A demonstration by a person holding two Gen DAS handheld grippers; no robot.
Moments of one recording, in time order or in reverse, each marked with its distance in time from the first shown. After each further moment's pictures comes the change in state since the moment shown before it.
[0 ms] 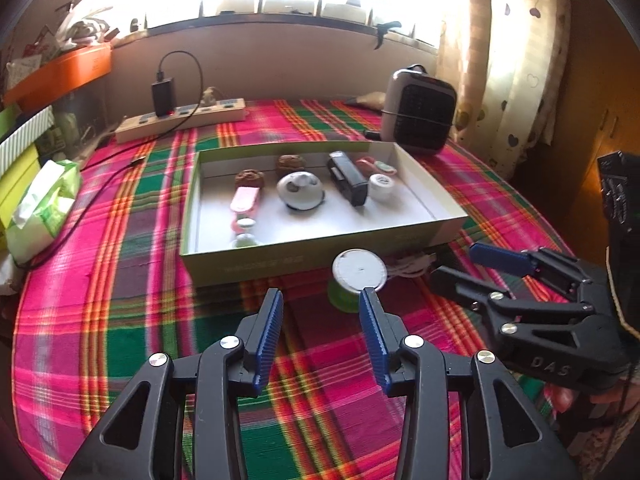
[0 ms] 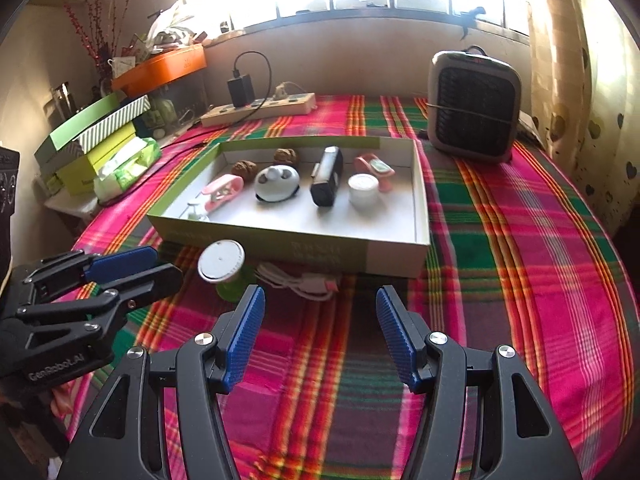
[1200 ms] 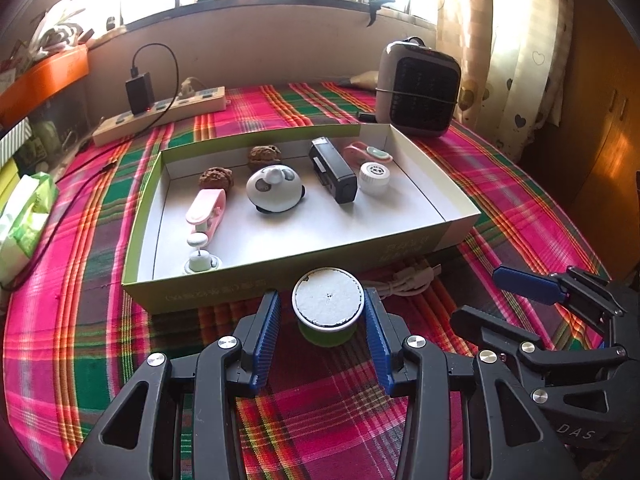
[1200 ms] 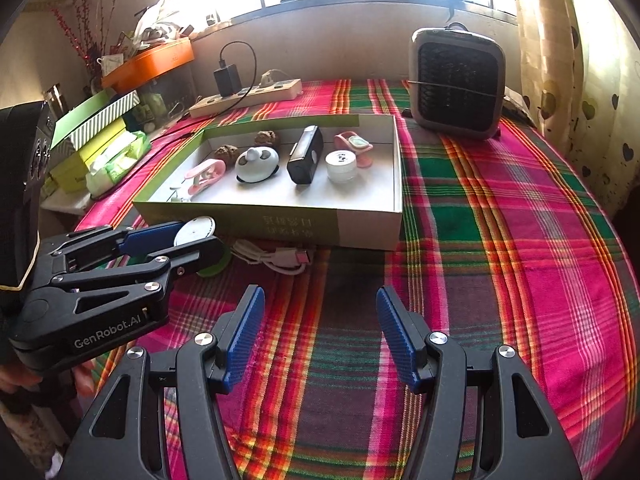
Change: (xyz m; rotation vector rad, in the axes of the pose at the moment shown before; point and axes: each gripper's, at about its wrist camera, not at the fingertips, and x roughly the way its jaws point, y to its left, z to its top) left arm 0.040 -0.020 0.013 0.034 0.059 0.031; right arm 0.001 -0.015 -0.009 0.028 0.043 -0.004
